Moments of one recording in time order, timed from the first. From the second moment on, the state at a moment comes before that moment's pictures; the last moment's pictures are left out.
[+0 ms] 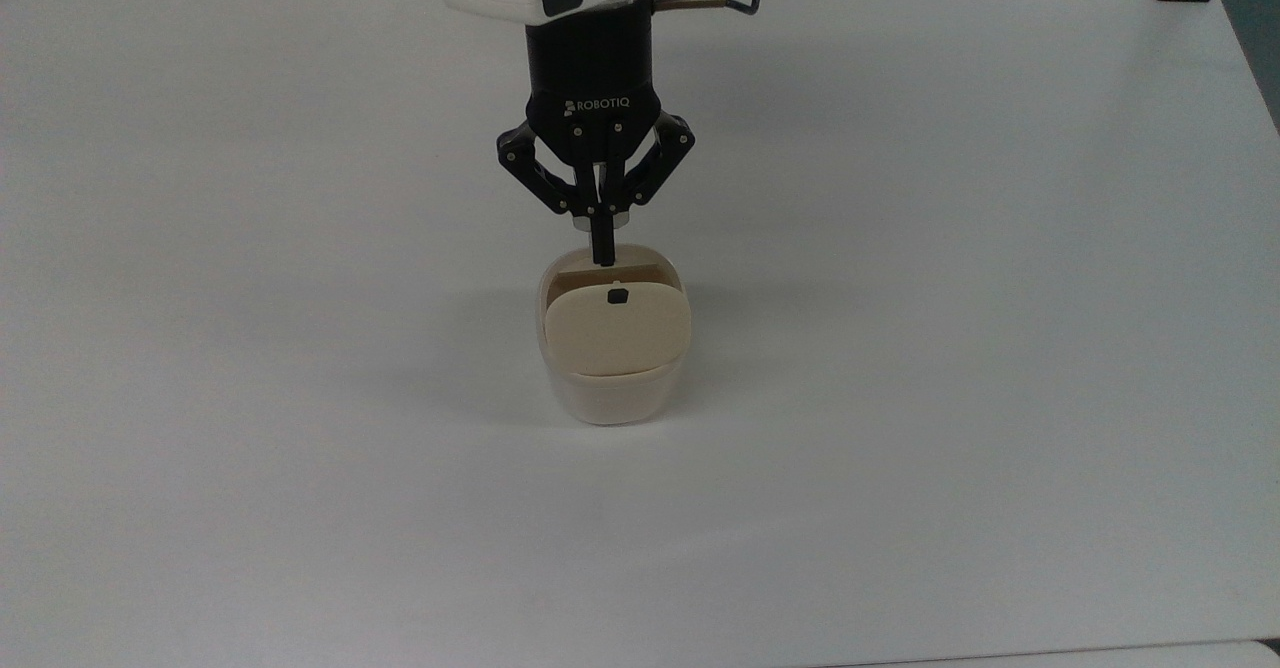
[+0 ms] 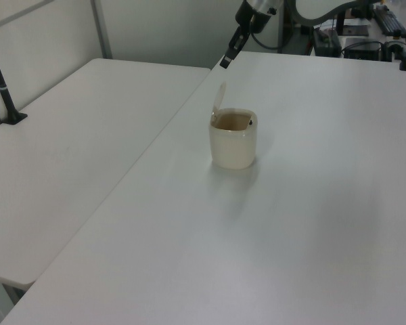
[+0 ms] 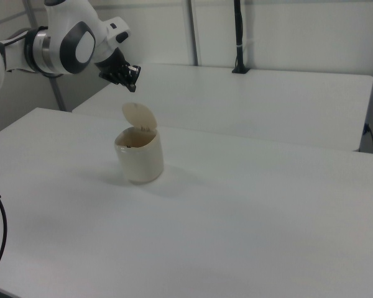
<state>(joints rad) 0.15 0.24 -0.02 -1.57 -0.02 2.37 -0.07</state>
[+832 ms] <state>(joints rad) 0.17 0.30 -0.03 -1.55 -0.02 2.42 -0.07</state>
